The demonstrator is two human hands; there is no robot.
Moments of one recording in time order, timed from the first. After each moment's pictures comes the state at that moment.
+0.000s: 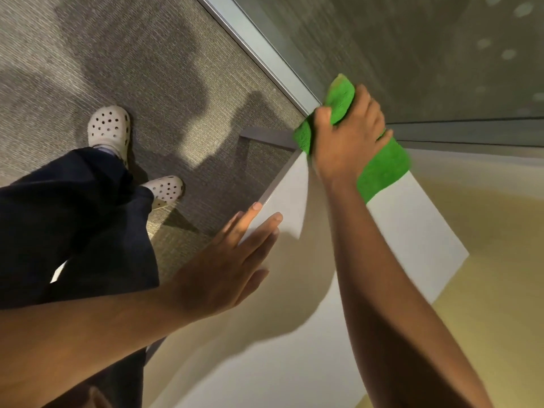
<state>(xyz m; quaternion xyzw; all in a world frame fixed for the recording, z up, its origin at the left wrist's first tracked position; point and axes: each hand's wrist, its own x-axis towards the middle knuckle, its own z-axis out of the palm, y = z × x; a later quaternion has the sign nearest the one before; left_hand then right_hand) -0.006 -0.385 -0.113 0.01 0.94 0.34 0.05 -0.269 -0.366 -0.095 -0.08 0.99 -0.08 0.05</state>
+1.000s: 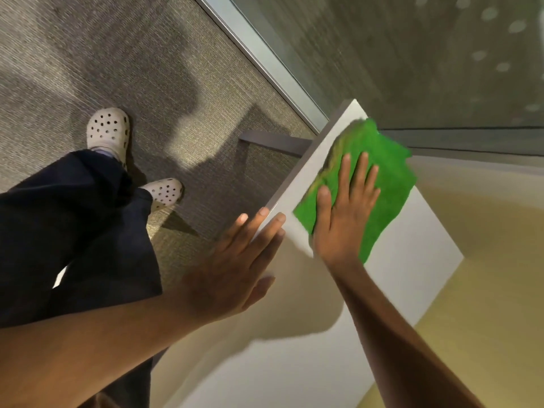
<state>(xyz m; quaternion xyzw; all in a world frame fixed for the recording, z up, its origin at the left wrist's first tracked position) -0.006 -0.385 -0.111 -0.01 0.94 0.34 0.05 -0.198 -0.263 -0.086 -0.23 0.96 -0.04 0.13</state>
